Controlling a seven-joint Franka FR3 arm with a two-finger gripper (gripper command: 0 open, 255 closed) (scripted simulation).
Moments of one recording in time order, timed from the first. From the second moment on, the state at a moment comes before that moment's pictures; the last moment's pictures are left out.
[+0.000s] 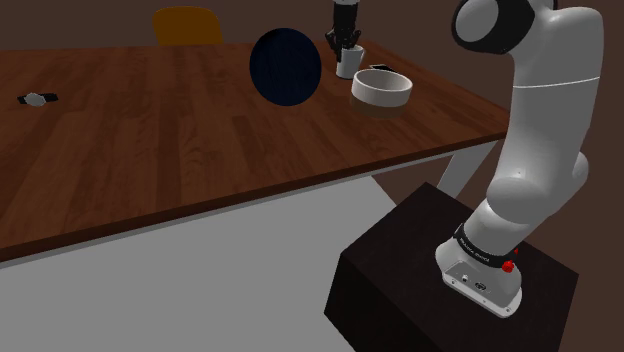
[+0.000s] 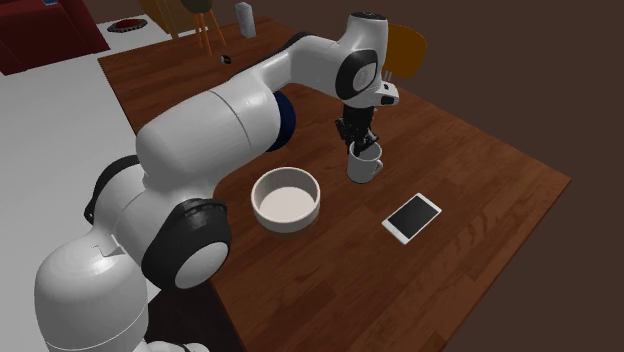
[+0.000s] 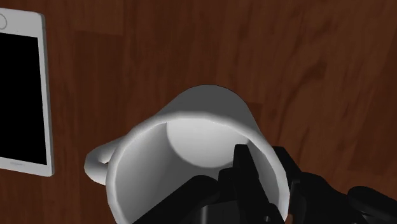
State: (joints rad) arm -0.14 0.46 -0.01 -1.17 -0.06 1.61 0.10
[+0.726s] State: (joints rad) arm -0.14 0.47 -0.01 -1.11 -0.06 1.56 0.10
